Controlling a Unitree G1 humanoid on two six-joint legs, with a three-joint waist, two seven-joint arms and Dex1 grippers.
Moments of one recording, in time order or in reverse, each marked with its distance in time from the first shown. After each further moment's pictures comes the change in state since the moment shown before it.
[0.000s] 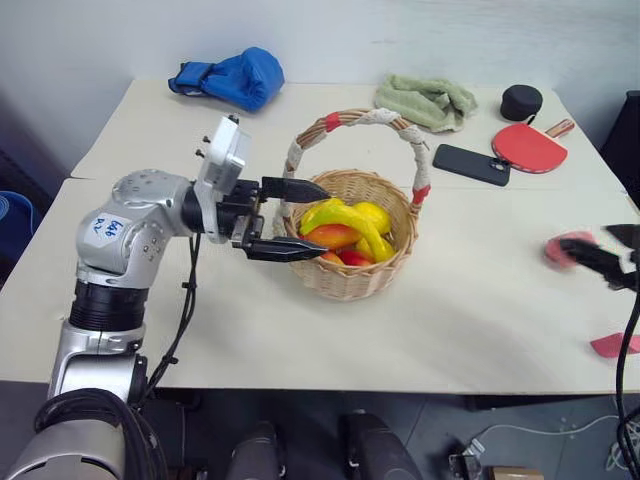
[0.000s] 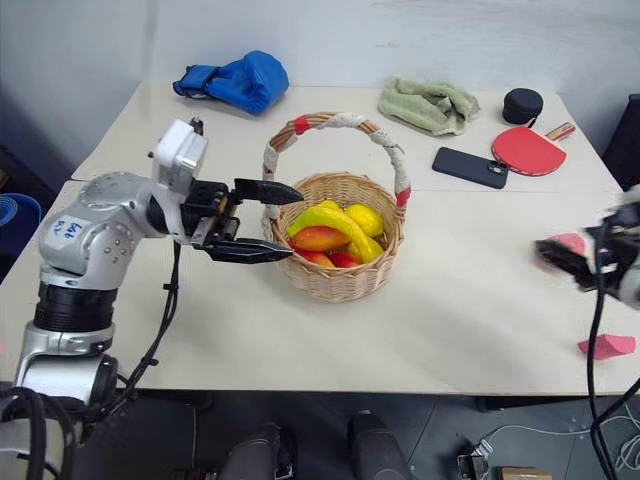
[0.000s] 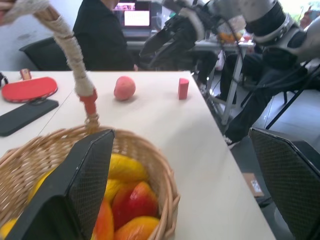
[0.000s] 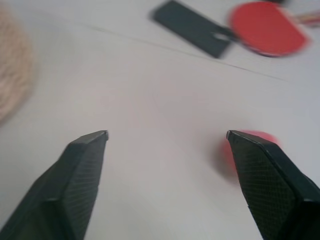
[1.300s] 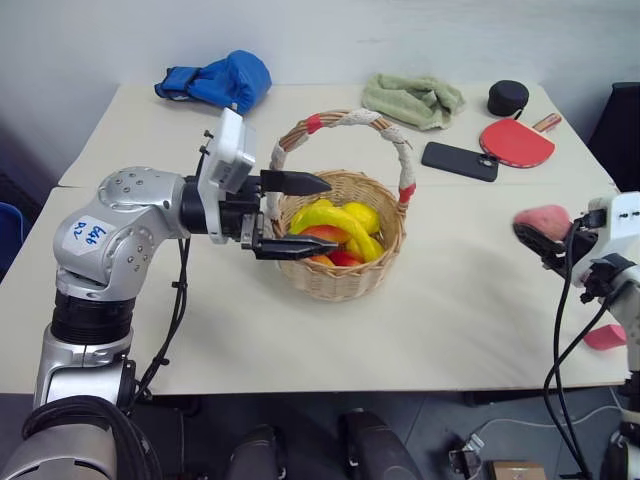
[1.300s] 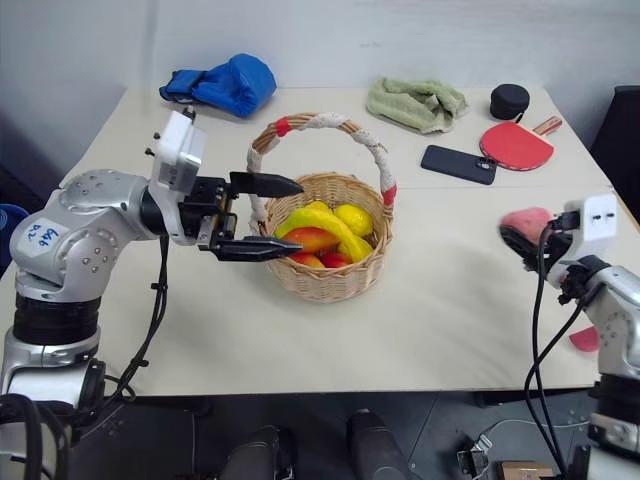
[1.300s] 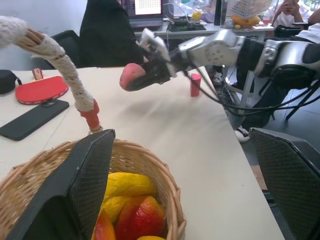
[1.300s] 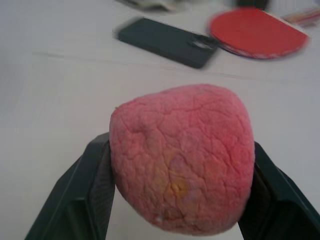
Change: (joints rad) left arm 0.031 0.080 0.023 -0.123 -0.015 0.061 0.171; right arm -0.110 0.160 0.303 0.204 0.182 -0.425 0.118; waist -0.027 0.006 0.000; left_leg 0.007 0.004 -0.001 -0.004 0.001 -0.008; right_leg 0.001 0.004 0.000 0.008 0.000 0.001
